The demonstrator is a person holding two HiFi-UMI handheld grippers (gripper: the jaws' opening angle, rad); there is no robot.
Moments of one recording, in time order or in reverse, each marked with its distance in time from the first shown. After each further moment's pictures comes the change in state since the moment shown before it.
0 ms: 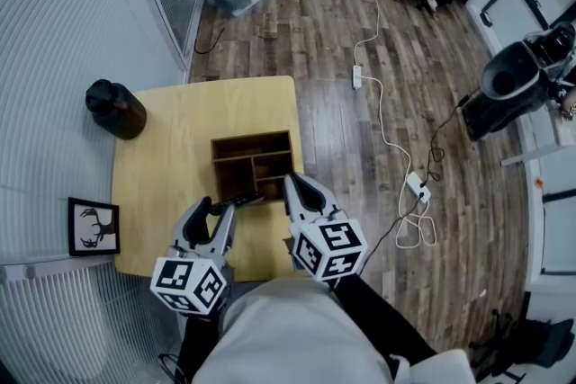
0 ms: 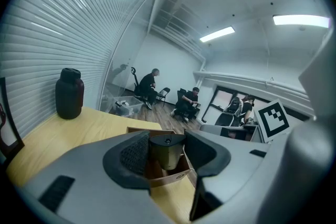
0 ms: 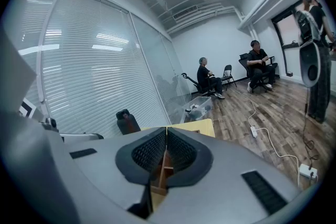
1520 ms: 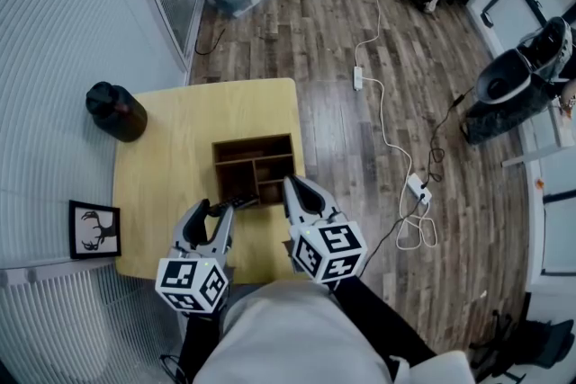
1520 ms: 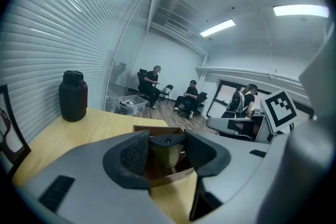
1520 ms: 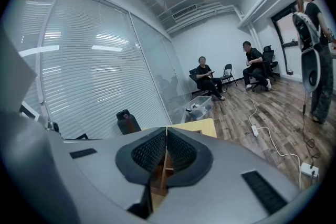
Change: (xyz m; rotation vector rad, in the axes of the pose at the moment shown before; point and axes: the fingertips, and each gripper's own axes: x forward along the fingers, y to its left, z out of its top) left arm 0.006 0.013 -0.007 0.042 0.032 0.054; right arm 0.005 0.002 0.001 0.011 0.001 0.006
